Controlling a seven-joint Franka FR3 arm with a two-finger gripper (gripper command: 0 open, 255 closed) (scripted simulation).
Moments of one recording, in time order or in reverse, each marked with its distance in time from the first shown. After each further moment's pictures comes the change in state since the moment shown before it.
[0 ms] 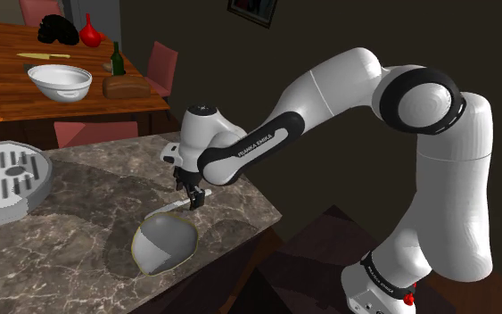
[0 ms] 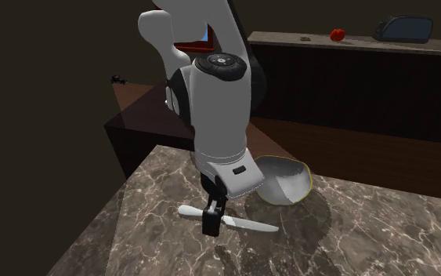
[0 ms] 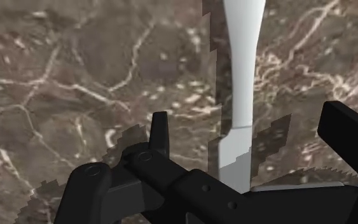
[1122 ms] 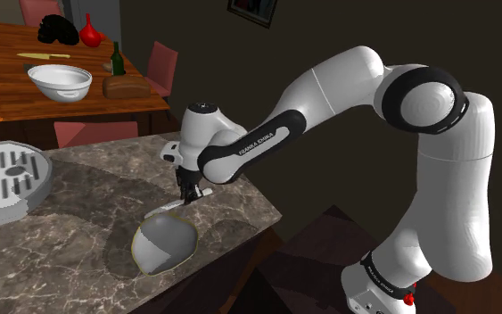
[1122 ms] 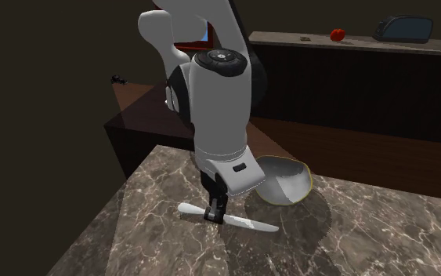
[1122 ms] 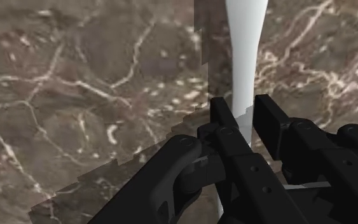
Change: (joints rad) arm -0.002 -0.011 0.003 -0.002 0.003 -0.009 -0.002
